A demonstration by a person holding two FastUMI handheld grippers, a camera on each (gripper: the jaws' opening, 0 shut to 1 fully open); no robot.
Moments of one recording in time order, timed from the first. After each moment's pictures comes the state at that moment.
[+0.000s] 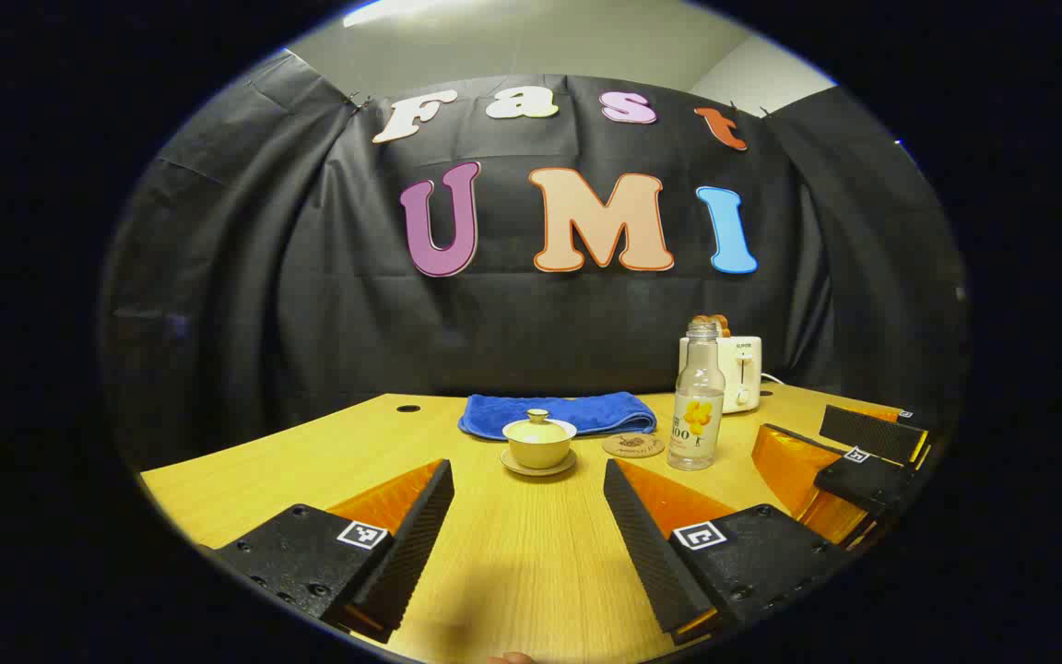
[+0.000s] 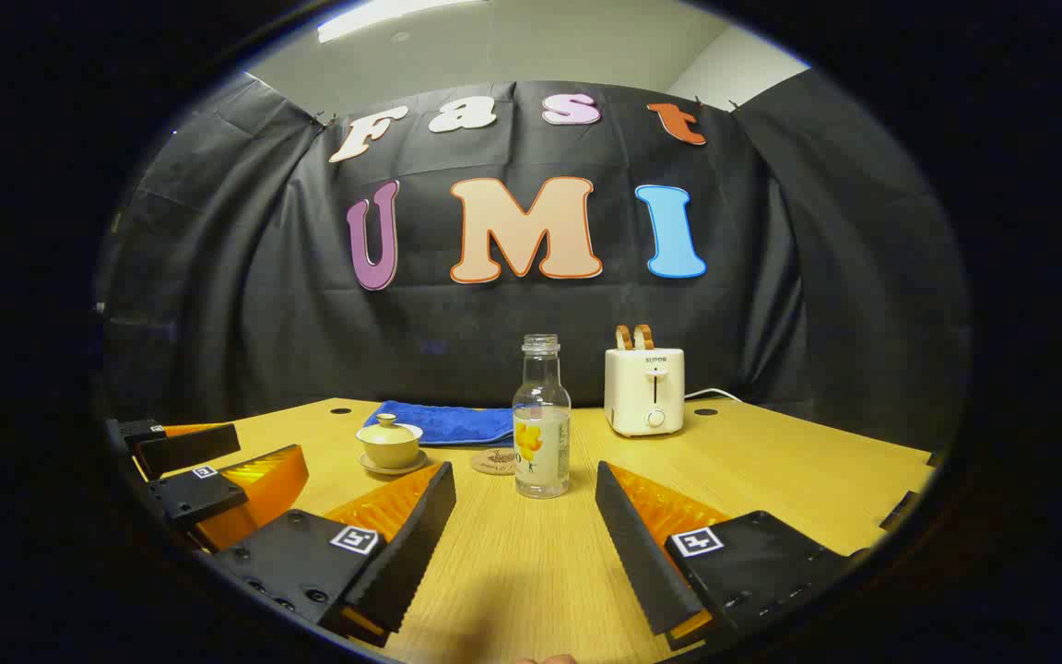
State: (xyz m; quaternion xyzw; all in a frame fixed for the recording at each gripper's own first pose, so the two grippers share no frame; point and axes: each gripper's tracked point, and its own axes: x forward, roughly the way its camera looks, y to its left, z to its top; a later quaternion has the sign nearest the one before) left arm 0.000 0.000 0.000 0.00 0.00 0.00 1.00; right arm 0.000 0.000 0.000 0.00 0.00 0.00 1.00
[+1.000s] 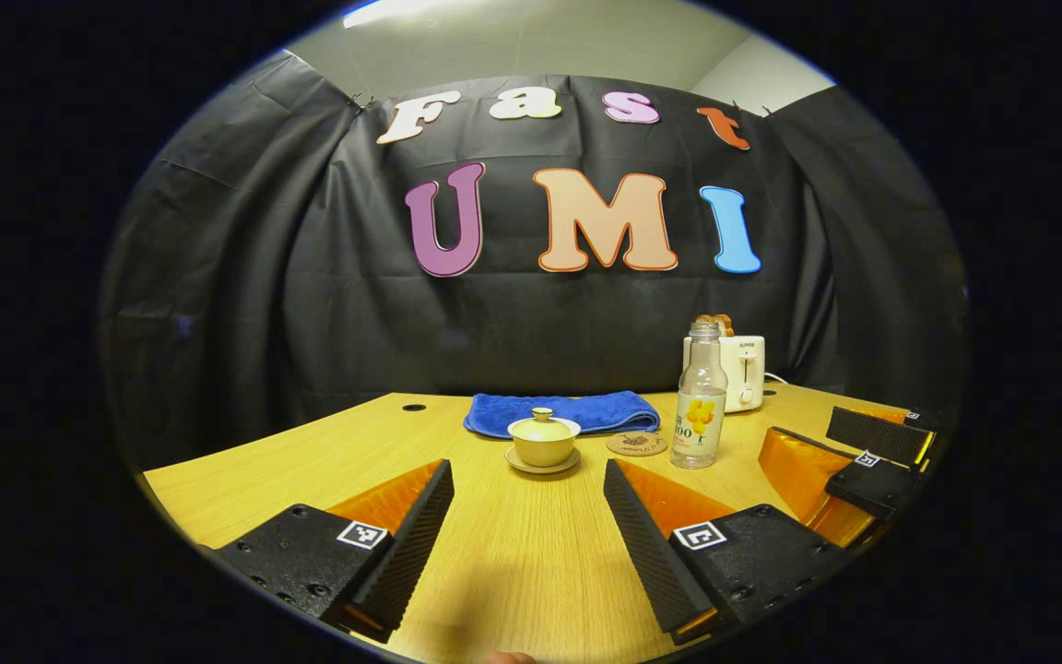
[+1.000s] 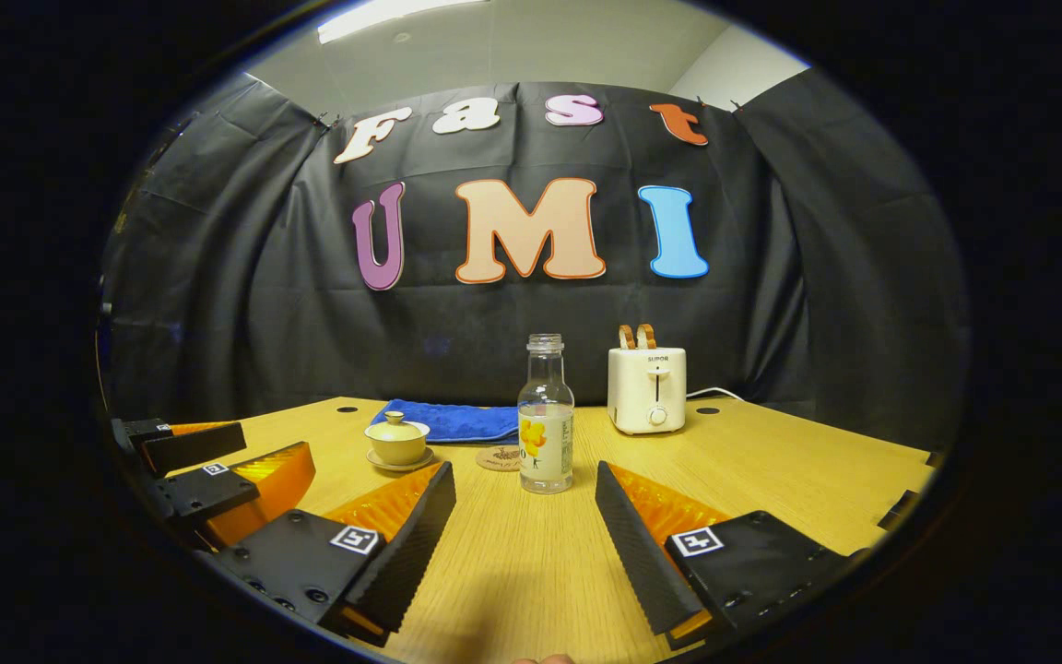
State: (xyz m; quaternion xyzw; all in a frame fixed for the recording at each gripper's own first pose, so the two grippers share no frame) left arm -0.005 0.003 -0.002 0.00 0.00 0.01 1.00; right arm -0.009 0.001 -0.002 0.00 0.00 0.00 1.00
